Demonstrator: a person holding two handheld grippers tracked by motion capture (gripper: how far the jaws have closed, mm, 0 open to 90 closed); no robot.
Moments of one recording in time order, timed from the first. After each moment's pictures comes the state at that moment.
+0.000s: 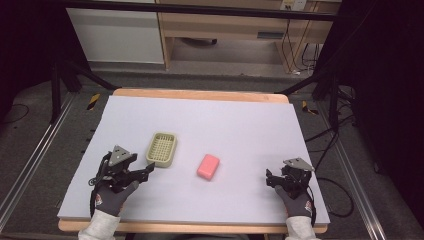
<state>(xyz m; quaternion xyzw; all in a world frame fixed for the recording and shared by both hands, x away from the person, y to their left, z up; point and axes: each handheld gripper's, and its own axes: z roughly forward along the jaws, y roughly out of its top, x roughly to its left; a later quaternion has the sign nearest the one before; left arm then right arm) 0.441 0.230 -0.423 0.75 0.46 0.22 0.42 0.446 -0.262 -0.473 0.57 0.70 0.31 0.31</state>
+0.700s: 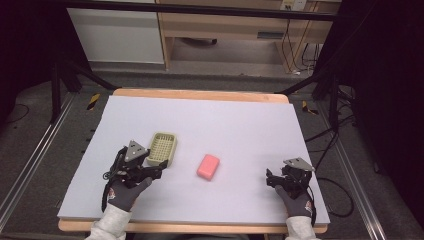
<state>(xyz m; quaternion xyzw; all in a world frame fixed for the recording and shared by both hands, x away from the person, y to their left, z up) 0.449 0.194 -0.411 0.77 0.43 0.22 0.42 0.446 -0.262 -0.472 0.57 0.69 0.31 0.31</state>
